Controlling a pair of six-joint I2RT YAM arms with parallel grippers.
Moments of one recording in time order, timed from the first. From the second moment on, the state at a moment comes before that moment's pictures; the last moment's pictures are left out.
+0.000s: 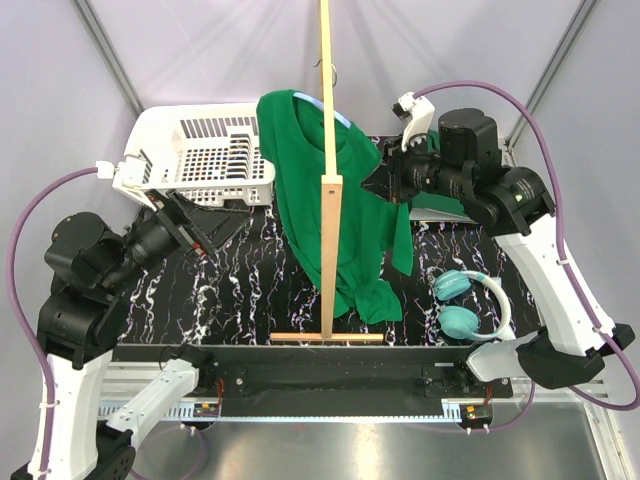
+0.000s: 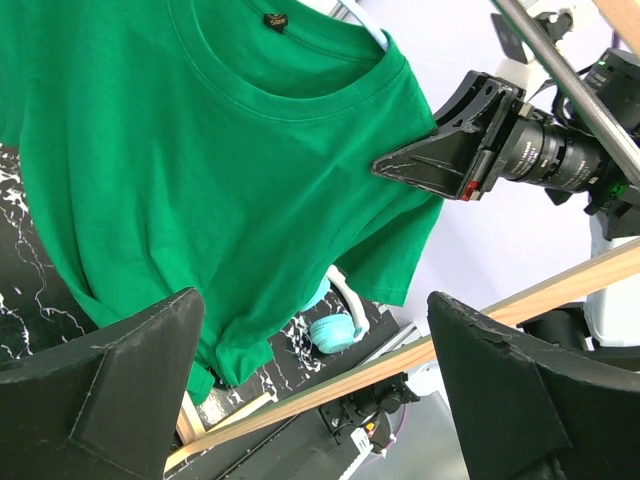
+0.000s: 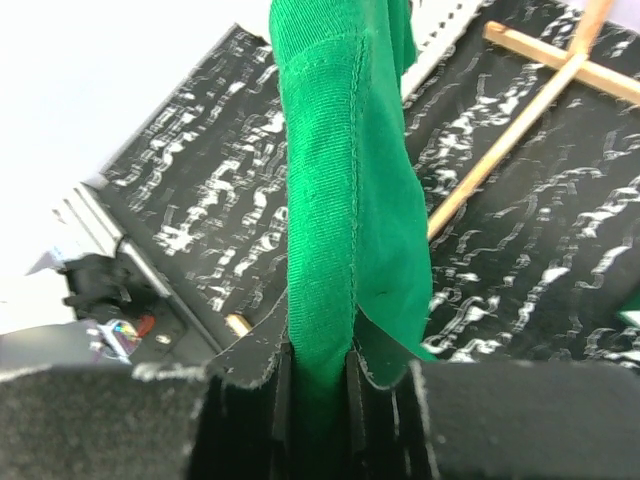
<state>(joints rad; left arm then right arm) -0.32 0.75 1.44 -0.72 0.41 -0.68 0.61 1.37 1.91 -0.93 -0.25 0.18</state>
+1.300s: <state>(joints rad) -0.32 0.75 1.49 -0.77 0.41 -0.65 0.22 1.39 1.64 -0.35 -0.79 0.89</state>
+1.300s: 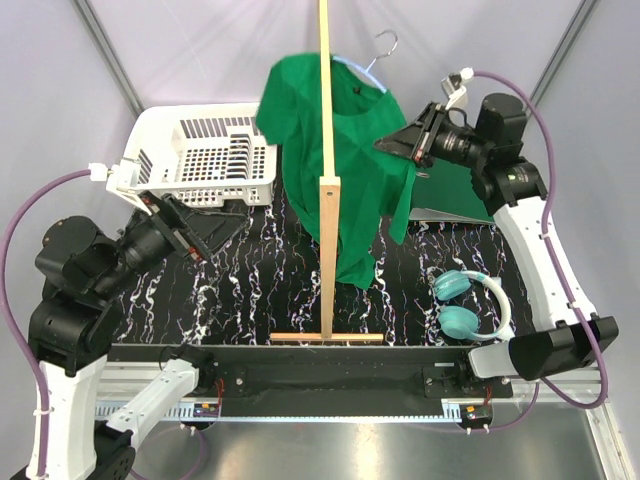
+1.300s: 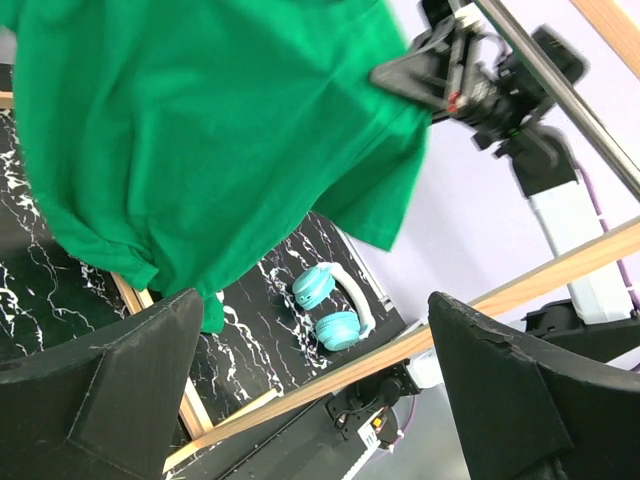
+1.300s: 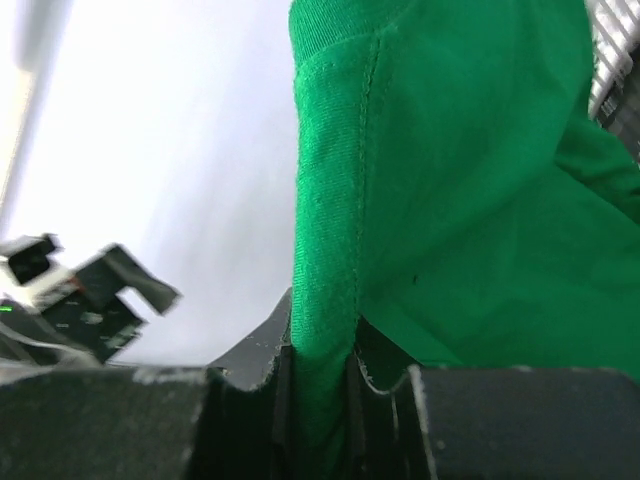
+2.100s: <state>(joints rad) -0.33 0.98 1.27 -0.50 0.36 -0.58 0.44 1.47 1.34 -0.36 -1.01 0.45</state>
